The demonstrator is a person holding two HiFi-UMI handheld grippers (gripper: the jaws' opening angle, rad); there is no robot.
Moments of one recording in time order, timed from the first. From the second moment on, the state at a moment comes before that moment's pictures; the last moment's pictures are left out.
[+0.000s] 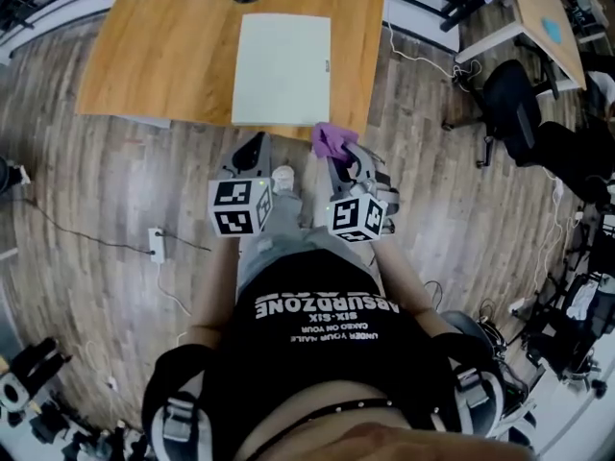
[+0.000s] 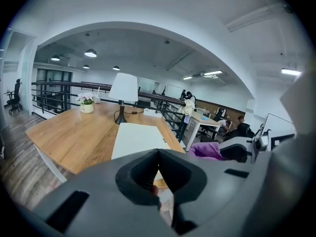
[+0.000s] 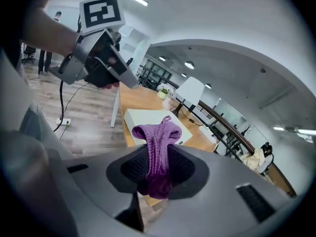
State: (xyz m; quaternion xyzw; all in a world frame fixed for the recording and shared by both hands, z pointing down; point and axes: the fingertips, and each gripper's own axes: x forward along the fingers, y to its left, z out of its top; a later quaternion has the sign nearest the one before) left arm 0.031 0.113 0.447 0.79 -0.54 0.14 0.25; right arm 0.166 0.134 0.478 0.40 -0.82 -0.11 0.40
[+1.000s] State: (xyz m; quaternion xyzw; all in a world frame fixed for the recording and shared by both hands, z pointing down) left arm -0.034 -0.014 0.553 0.77 -0.51 0.25 0.30; right arm 0.136 0.024 0.541 0.36 -0.79 -0.07 0.48
